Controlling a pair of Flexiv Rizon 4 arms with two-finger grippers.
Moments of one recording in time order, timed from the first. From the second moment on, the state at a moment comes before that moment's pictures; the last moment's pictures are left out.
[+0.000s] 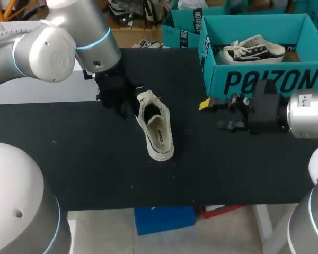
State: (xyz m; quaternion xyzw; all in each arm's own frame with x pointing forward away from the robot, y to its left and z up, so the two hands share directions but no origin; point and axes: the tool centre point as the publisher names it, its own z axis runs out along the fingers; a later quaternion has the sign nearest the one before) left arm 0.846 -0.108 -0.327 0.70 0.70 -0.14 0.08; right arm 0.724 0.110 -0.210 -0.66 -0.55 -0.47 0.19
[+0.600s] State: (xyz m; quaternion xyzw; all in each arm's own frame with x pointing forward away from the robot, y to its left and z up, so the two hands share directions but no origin) left arm 0.838 -0.116 -0.366 0.70 0.70 -0.14 0.03; right arm 0.724 0.110 -0.210 -0.66 -0.55 -0.47 0.19
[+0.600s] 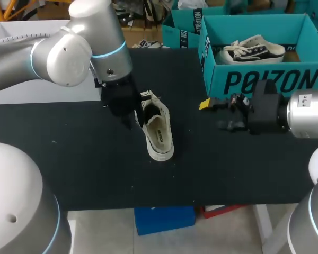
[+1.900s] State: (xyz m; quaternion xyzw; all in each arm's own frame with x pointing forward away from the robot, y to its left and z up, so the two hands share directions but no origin) left arm 0.870 -0.139 -0.406 0.70 0.70 -0.10 0.05; right arm 0.724 0.110 -0.210 -0.66 -0.55 -0.47 0.19
